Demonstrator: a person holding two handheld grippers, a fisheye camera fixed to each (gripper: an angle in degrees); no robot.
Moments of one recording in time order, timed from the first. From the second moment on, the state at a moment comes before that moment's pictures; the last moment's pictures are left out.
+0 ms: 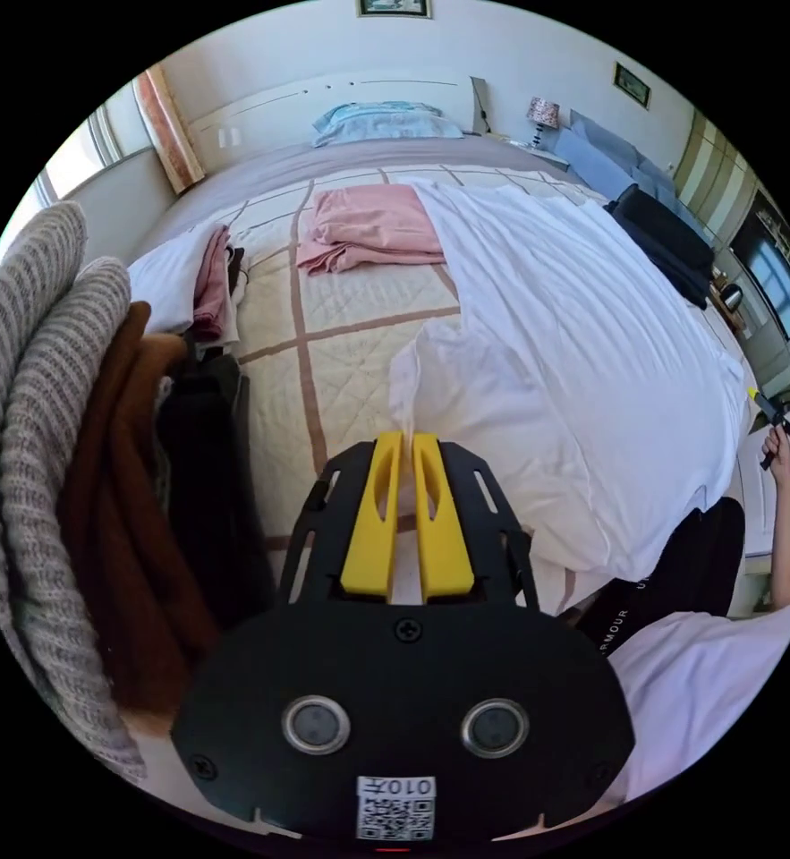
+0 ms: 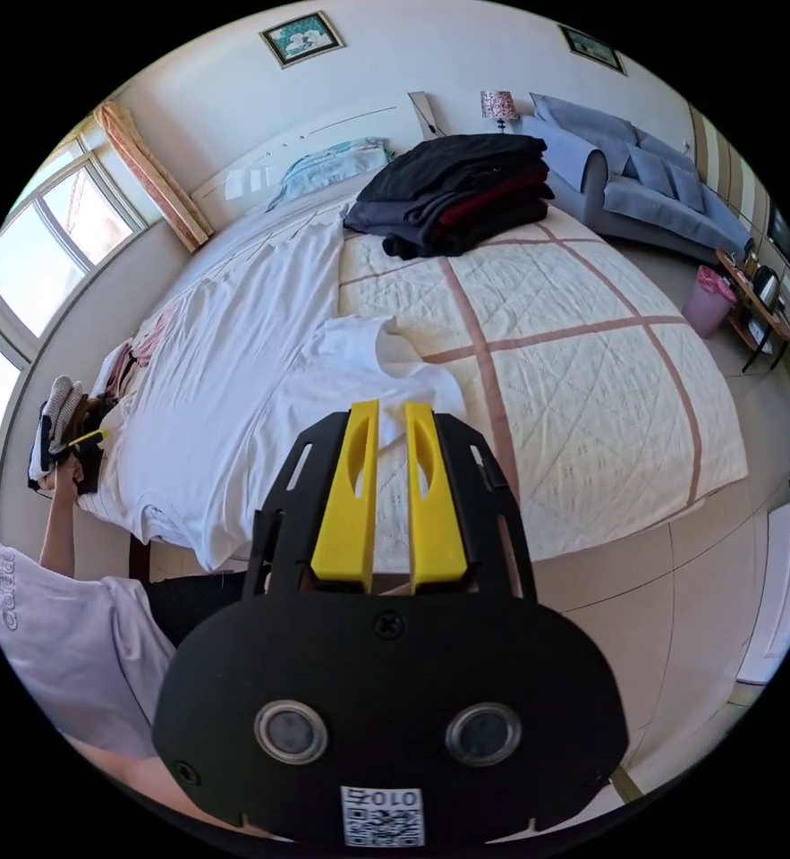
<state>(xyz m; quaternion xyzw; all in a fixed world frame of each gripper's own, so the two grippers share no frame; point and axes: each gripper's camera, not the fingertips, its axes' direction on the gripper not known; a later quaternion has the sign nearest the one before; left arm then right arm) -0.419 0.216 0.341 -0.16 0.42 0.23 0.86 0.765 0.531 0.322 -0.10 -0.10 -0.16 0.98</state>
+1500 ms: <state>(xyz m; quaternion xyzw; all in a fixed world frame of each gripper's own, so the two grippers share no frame) -0.499 0.256 0.270 0.03 0.50 0.11 0.86 0.661 0.632 0.264 -0.01 -0.12 -0.20 0.97</state>
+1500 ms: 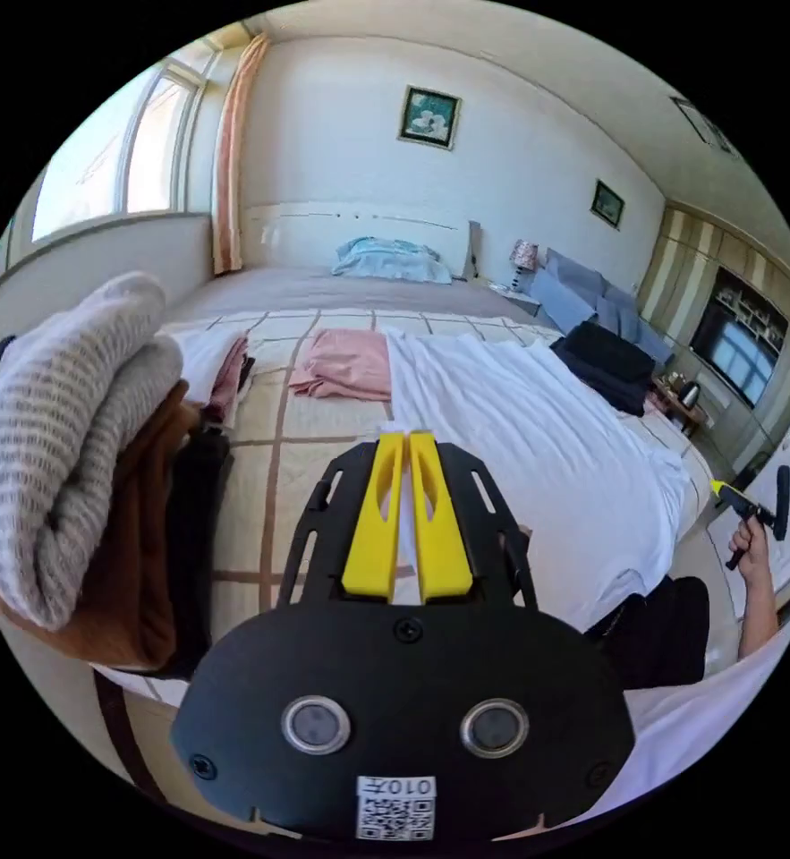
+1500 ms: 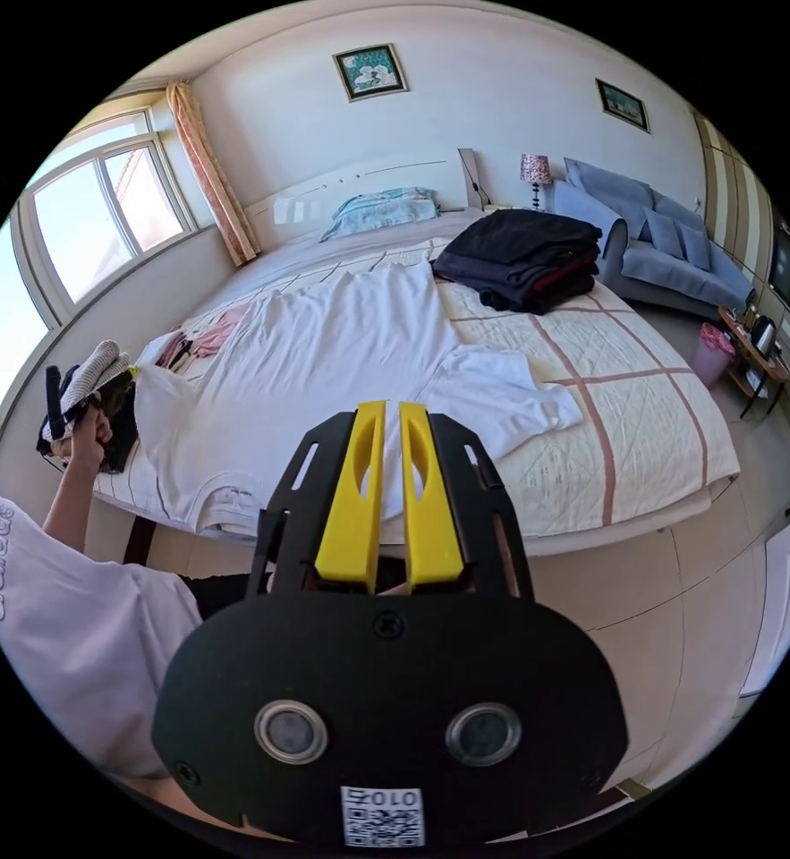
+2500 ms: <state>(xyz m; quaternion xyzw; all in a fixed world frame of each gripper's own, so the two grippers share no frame) -0.481 0.364 0.287 -0.03 0.51 0.31 0.80 0.395 0.619 0.452 -0.24 -0.29 -0.35 0.86</state>
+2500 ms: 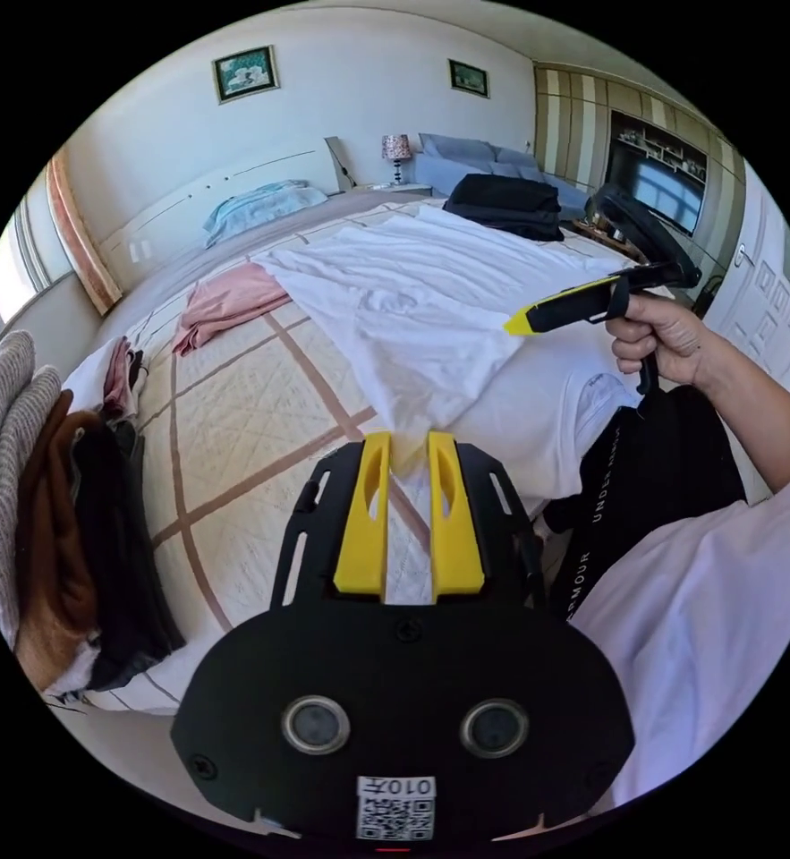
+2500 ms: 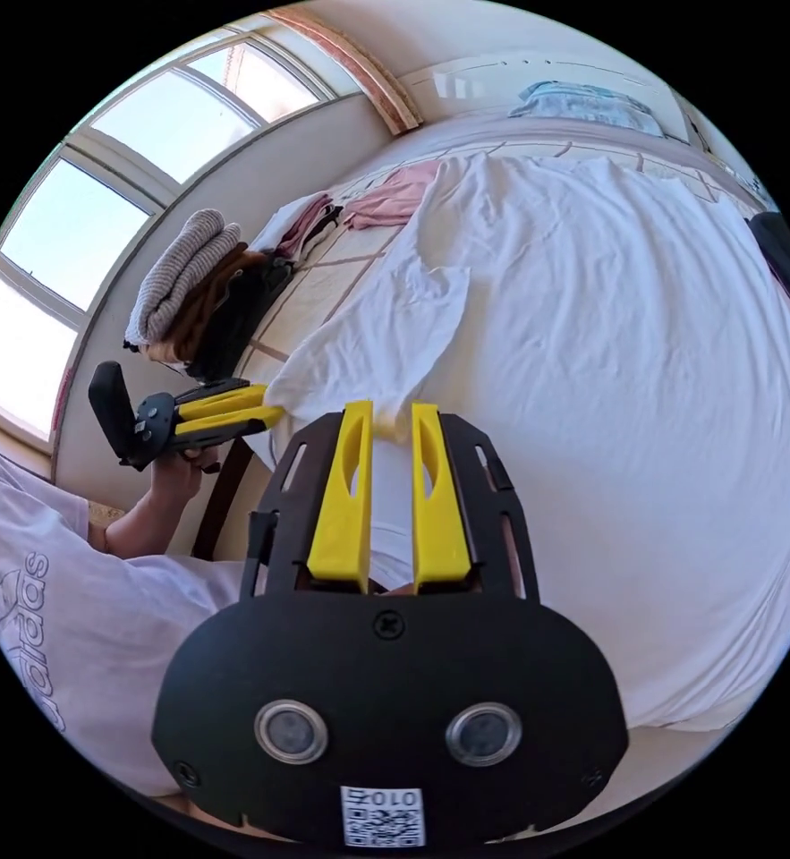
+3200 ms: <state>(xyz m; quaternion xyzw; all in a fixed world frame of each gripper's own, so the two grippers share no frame) -0.568 0.371 0.432 -0.18 0.69 0.00 0.70 0.394 0.613 0.497 -0.25 -0.35 -0.33 0.84</state>
